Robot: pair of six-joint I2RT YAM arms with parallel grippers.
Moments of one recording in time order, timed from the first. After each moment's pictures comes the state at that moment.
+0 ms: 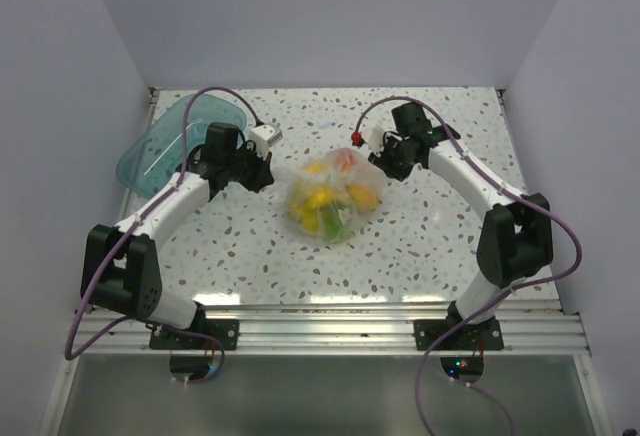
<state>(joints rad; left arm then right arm) -0.27 1.46 1.02 -0.32 0.44 0.21 0.35 1.69 1.39 -0.75 -0.16 -0.76</state>
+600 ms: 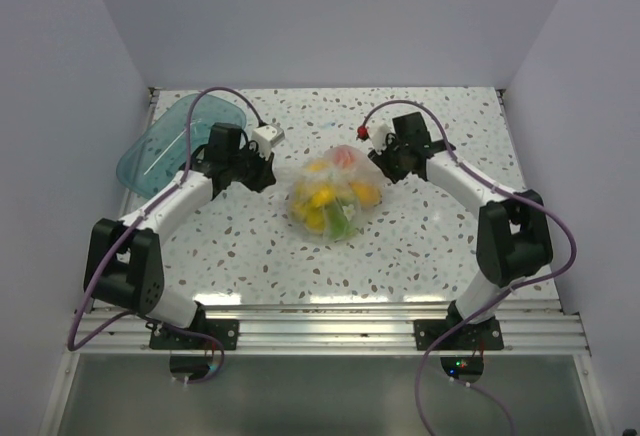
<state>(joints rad) -0.28 1.49 1.02 -0.30 0.43 0.21 0.34 1.69 1.23 -0.45 -0.09 -0.52</state>
